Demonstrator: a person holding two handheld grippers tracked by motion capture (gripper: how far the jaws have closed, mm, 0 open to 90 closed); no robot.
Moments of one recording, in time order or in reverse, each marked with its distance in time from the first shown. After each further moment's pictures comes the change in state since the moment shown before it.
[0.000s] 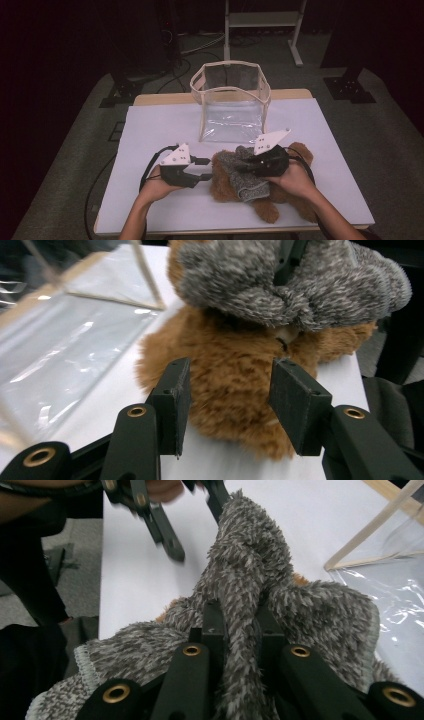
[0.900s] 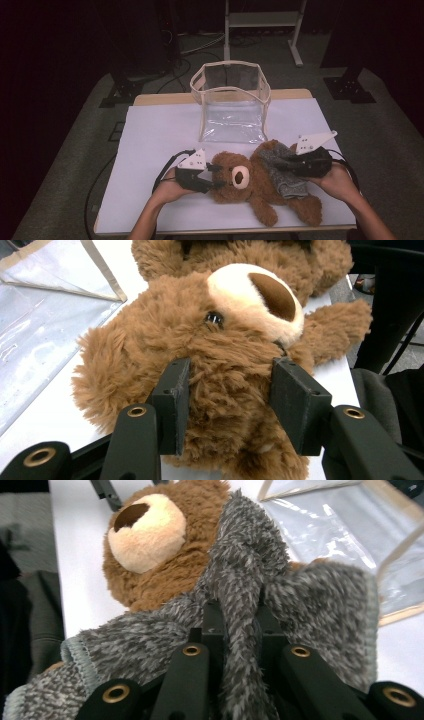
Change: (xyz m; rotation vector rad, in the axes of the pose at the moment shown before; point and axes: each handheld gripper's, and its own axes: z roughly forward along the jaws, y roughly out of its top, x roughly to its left) left arm -0.004 0.000 0.029 0.034 -0.068 0.005; right arm -0.016 -0.061 -0.073 0.069 -0.144 0.070
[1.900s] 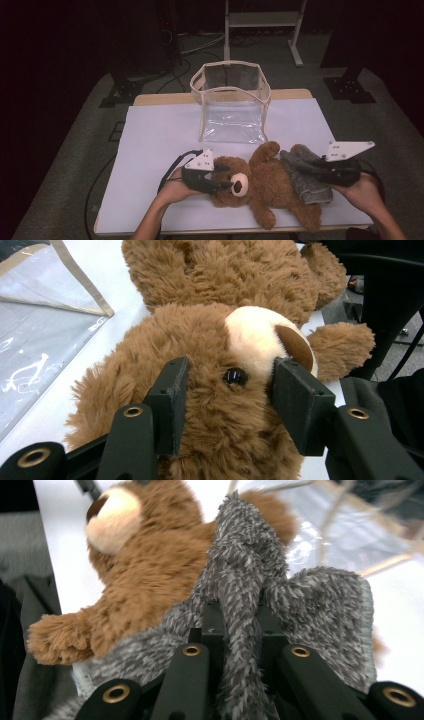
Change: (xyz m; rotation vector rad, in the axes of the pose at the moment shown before) left arm -0.008 0.014 0.011 0.000 -0.024 0.016; right arm 0.000 -0.042 -0.052 -0.083 -0.102 0.055
